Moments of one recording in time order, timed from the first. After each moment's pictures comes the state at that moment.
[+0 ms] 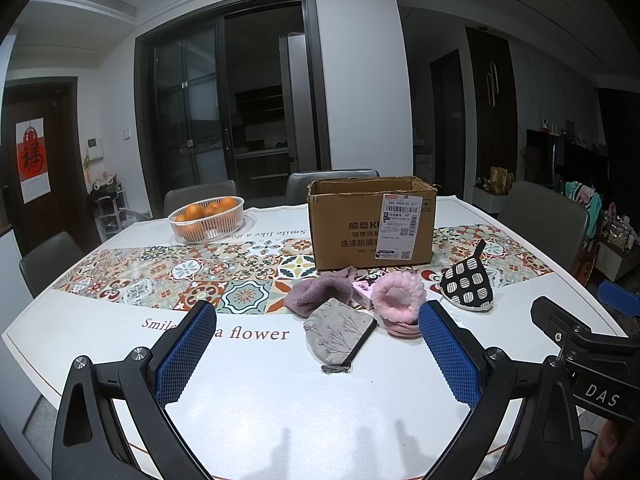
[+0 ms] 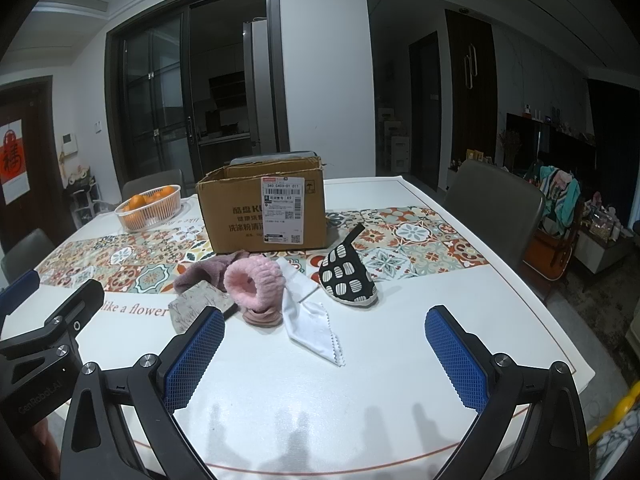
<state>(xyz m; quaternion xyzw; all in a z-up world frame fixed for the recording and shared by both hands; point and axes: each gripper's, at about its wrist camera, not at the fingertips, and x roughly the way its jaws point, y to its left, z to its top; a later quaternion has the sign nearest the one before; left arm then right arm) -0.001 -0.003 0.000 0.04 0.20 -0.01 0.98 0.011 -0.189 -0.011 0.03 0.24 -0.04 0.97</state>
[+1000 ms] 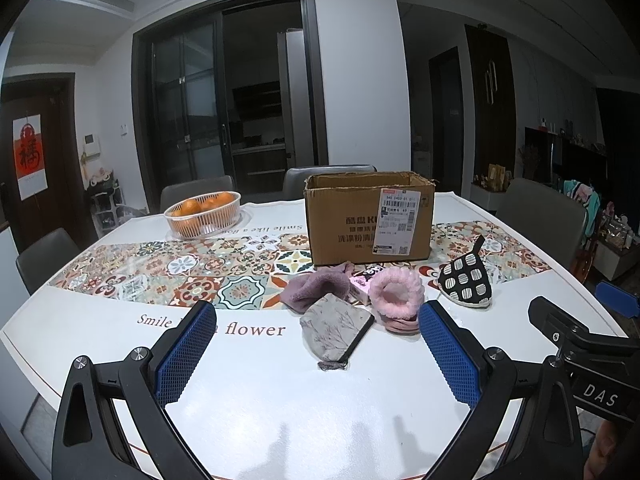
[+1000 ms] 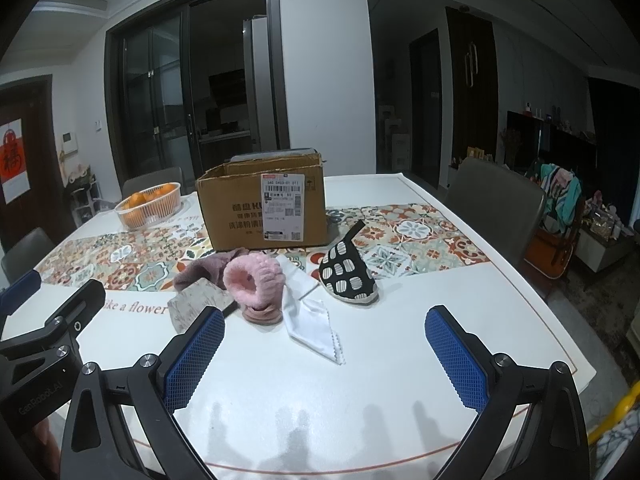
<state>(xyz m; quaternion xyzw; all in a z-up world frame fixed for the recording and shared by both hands) 0.000 -0.007 -0.003 0.04 0.21 -0.01 0.98 0.012 -0.199 -0.004 0.03 0.24 -0.04 0.97</state>
